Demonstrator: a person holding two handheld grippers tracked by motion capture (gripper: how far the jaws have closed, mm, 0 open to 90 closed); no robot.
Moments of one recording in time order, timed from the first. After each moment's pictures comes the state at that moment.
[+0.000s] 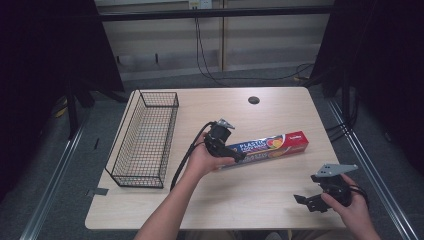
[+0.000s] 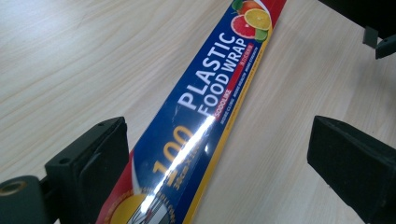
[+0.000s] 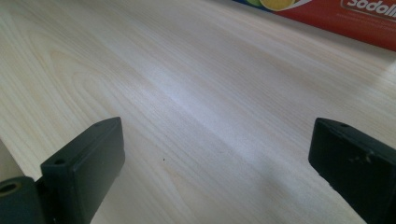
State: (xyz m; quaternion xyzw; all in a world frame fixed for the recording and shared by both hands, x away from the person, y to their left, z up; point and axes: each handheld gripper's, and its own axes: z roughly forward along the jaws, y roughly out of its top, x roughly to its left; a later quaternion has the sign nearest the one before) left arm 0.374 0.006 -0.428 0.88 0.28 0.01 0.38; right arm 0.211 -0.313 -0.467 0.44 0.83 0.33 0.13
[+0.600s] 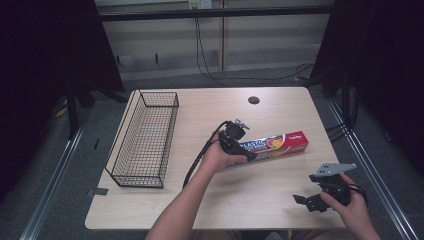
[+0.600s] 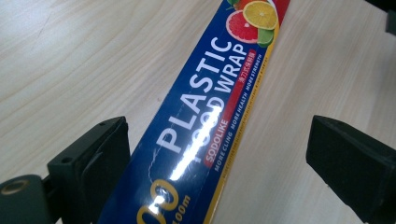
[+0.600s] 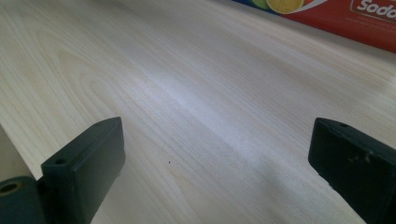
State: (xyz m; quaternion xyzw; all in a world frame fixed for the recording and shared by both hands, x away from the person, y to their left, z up) left arm 0.387 -0.033 -0.445 0.90 0.26 0.01 0.35; right arm 0.212 -0.311 -0.465 0.44 0.83 0.33 0.11
